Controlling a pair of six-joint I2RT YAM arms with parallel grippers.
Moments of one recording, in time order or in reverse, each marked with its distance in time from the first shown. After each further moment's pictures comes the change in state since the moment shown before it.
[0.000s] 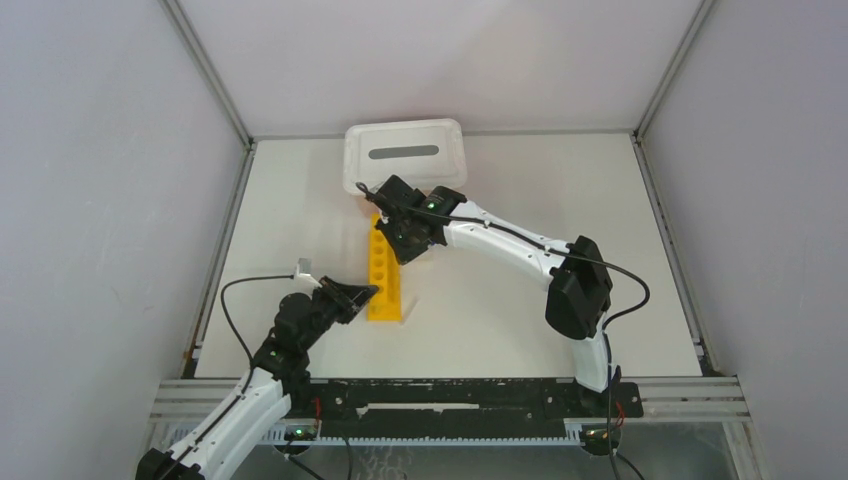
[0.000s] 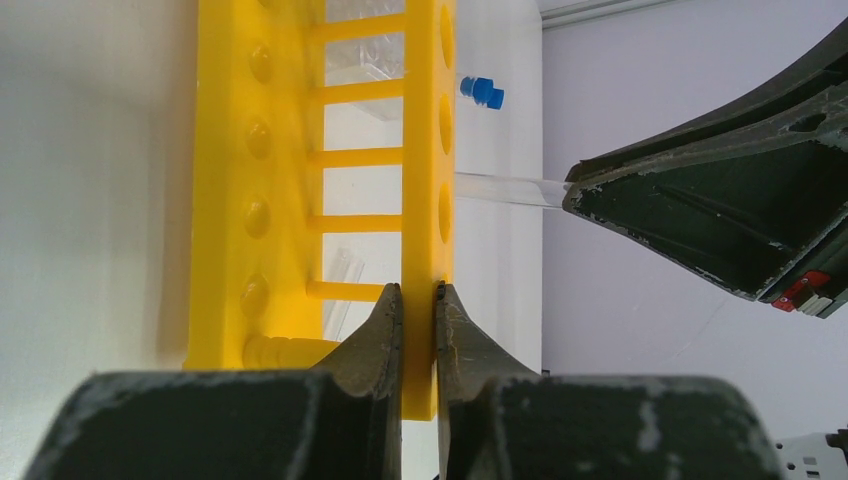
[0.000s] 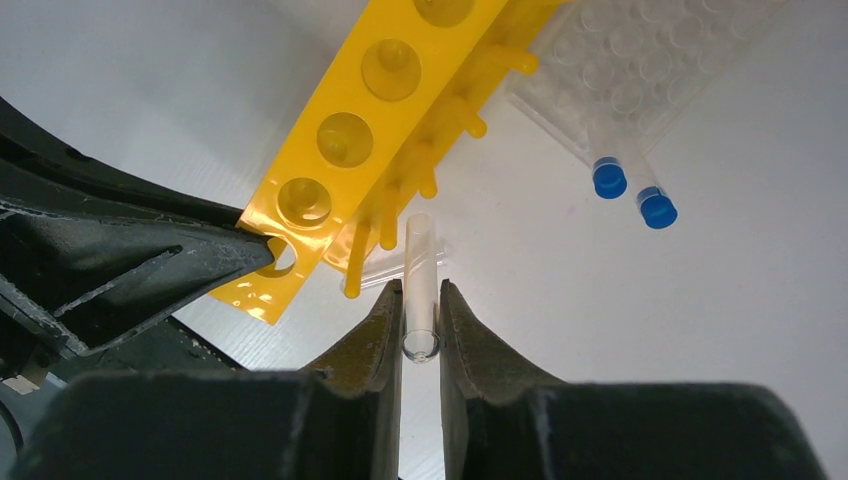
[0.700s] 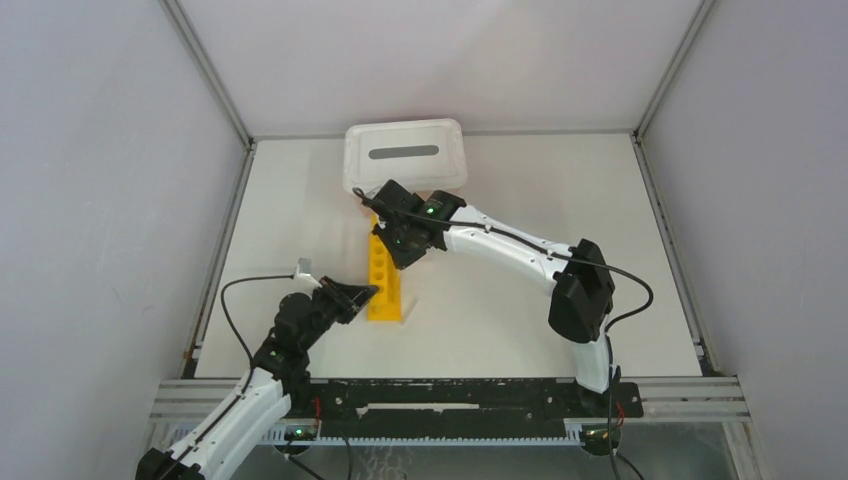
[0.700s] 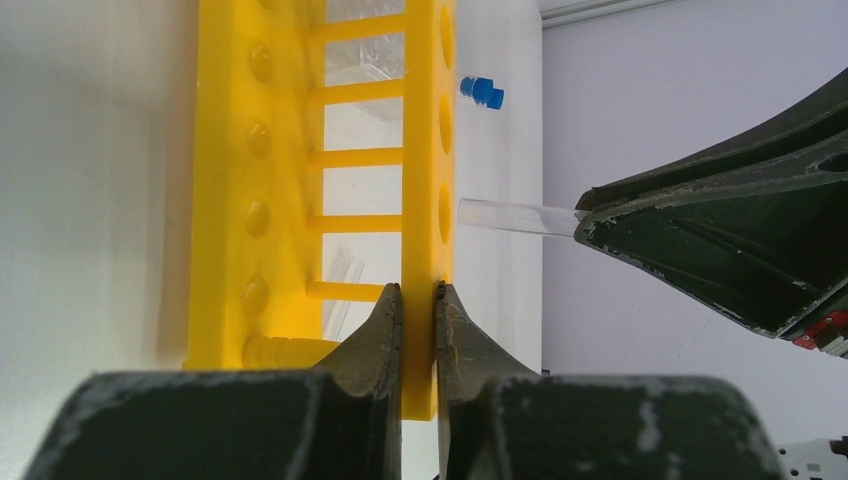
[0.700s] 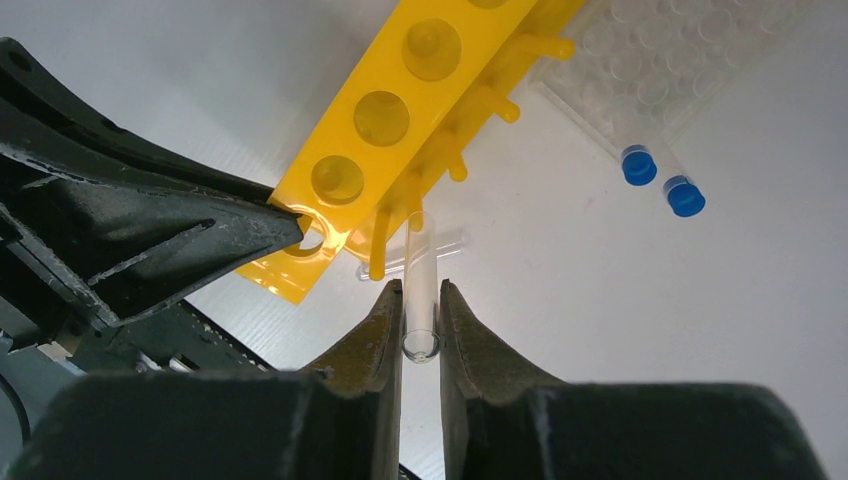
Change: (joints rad) left arm 0.000 0.002 0.000 0.002 0.000 0.000; right arm 0.029 -0.020 -0.010 -0.001 0.001 0.004
